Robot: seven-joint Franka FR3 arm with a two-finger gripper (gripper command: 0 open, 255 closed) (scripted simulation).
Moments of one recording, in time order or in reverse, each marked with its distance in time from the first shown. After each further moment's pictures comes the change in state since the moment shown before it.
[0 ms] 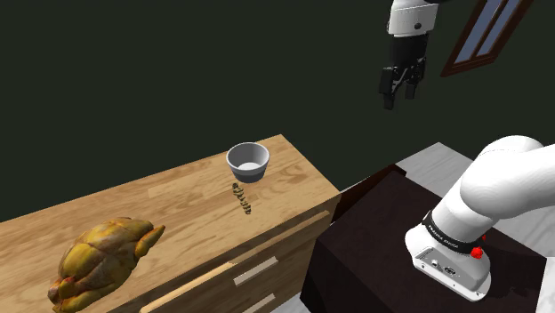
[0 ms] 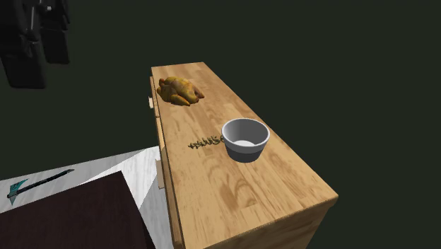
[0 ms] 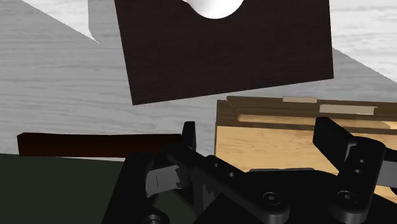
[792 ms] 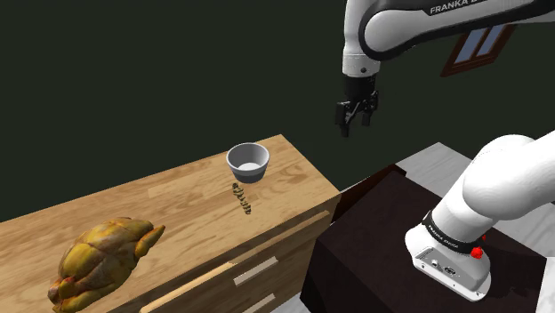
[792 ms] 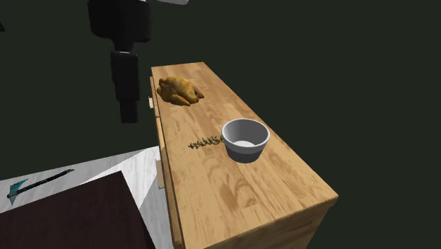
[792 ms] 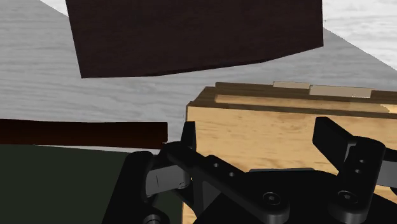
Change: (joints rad) arm 0.051 0.208 0.110 -0.095 0.080 0.338 0.105
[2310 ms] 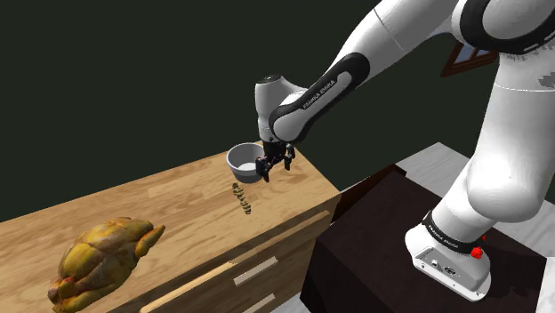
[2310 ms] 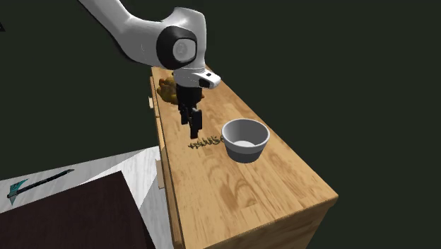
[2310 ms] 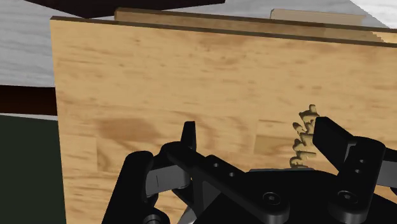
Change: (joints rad) arm 0.111 0.841 0.157 0.325 -0.156 0.584 0.331
